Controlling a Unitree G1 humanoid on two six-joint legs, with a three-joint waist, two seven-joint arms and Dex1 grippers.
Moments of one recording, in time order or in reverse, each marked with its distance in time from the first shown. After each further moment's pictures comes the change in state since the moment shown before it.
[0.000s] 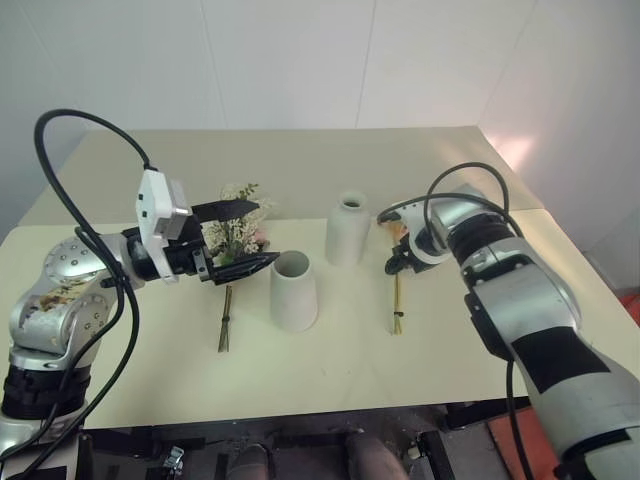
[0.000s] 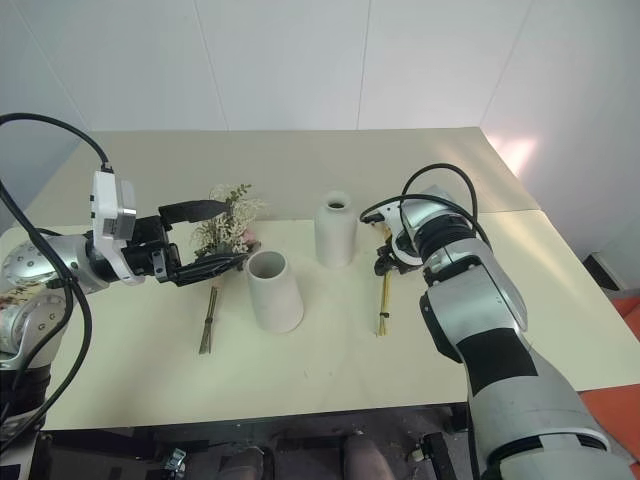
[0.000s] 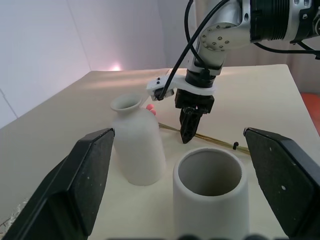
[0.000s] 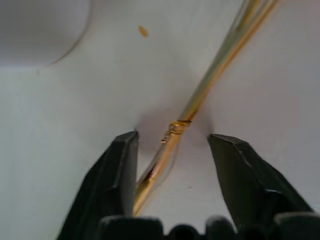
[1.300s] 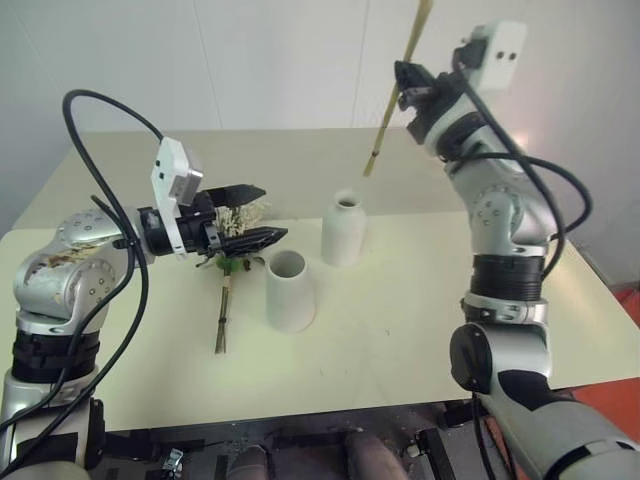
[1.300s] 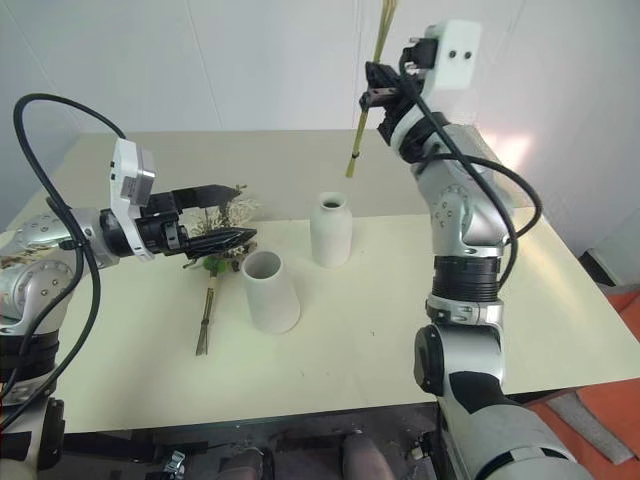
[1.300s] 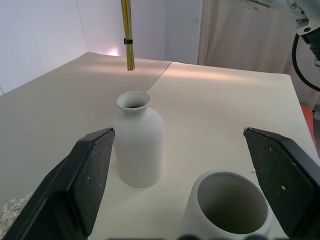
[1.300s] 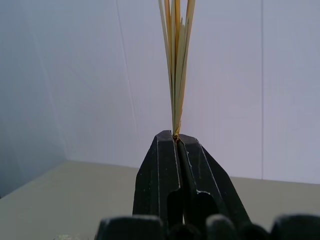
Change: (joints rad) left arm -0.187 -0.008 -0.047 0.083 -0.018 0.240 0.053; right arm 0.297 0.135 -0.612 -1.028 0.316 -0.544 -0.399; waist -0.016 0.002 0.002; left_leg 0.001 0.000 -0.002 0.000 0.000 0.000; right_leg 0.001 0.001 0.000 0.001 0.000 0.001
